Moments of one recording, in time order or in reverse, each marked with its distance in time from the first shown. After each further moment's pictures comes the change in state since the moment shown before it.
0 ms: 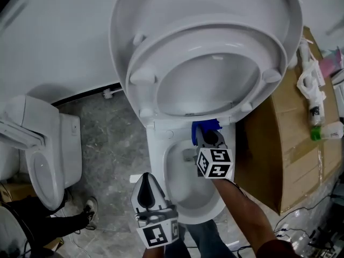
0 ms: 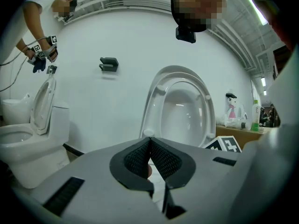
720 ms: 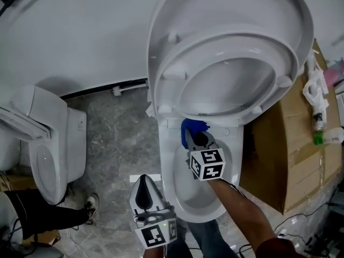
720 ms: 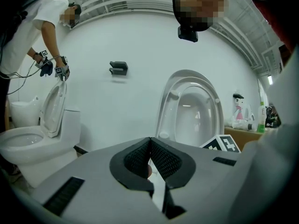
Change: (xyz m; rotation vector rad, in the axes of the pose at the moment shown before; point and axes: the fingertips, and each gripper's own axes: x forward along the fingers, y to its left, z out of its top) left arm -0.023 0.054 0.014 -0.013 -0.015 0.081; right arm 0.011 0.098 -0.003 -0.091 0.044 0.183
